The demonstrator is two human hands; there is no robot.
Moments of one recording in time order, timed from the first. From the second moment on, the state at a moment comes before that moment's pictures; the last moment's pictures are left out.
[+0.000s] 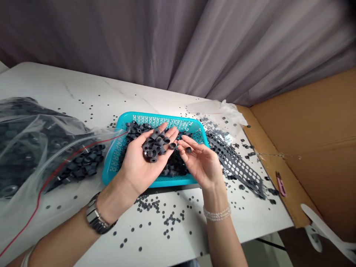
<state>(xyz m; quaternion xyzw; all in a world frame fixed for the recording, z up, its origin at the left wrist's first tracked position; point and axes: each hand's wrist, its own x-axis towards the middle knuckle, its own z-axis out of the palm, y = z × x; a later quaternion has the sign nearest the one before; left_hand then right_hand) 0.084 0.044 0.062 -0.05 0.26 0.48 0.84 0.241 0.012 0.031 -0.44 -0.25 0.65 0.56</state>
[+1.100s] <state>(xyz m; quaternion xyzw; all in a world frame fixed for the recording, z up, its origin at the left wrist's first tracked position) 0.087 0.039 0.058 0.00 0.26 0.44 0.86 0.216 0.003 0.038 -0.50 -0.35 0.57 0.55</state>
